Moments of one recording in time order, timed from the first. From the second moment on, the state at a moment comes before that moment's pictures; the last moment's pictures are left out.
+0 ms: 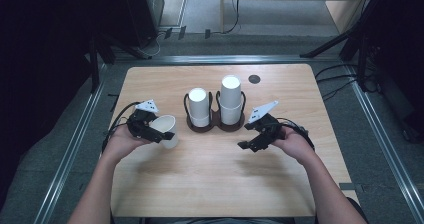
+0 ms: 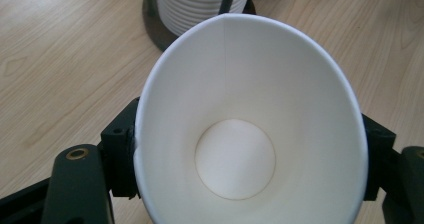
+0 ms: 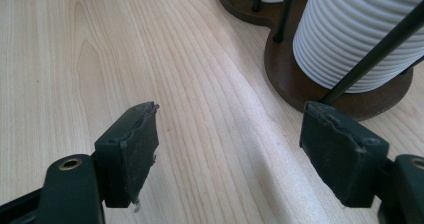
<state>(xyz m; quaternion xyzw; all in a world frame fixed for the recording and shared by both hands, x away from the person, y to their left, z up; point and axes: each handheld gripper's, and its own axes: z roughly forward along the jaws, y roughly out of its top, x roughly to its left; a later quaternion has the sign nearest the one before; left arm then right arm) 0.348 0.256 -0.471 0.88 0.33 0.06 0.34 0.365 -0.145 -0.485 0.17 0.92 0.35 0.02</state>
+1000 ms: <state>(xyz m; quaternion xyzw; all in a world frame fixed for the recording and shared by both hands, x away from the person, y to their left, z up) 0.378 0.305 -0.478 0.84 0.42 0.10 0.32 0.354 -0.154 -0.490 0.17 0.92 0.34 0.03</state>
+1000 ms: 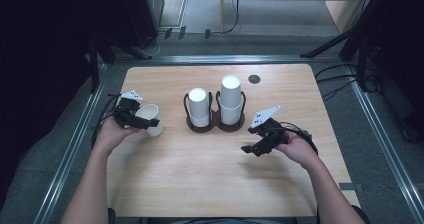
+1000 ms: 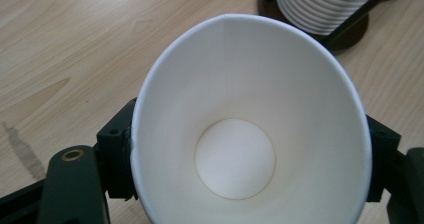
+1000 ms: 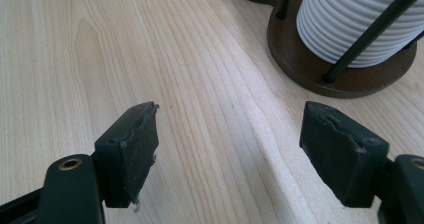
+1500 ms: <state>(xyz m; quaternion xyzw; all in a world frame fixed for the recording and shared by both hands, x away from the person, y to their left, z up) 0.385 0.315 -0.481 0.83 0.46 0.13 0.30 0.351 -0.157 -0.492 0.17 0.93 0.33 0.03</state>
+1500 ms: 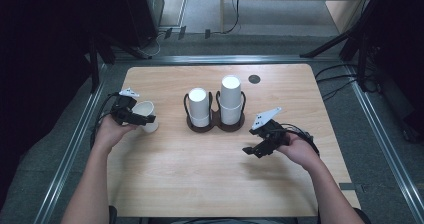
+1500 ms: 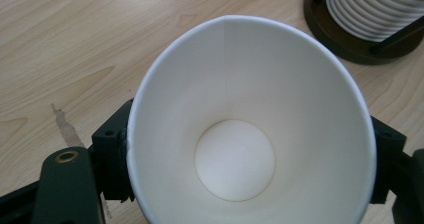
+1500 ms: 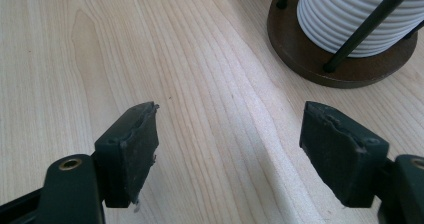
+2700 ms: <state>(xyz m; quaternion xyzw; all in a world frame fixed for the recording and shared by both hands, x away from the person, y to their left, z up) 0.385 0.305 -0.484 0.84 0.45 0.12 0.29 0.350 -0.156 -0.493 0.17 0.93 0.32 0.03</state>
